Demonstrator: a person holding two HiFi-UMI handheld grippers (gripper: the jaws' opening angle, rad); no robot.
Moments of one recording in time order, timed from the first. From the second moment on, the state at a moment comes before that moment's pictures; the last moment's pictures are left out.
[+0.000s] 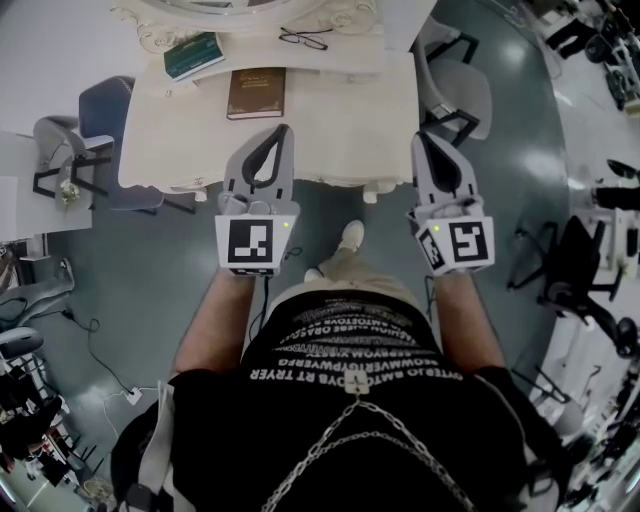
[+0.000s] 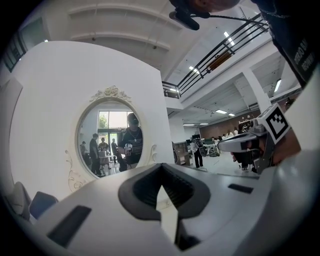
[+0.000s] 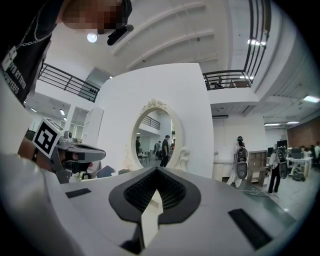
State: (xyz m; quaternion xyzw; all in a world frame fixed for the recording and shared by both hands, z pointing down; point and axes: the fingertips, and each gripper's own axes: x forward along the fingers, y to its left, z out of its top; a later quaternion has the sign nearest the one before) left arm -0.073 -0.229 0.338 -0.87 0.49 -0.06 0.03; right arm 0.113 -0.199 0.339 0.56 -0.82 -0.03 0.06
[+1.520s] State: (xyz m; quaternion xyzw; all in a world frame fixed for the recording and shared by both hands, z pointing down) left arm -0.026 -0.340 0.340 -0.82 0.56 -0.11 0.04; right arm 0.159 -0.357 0.396 0.47 -0.88 0.05 0.06
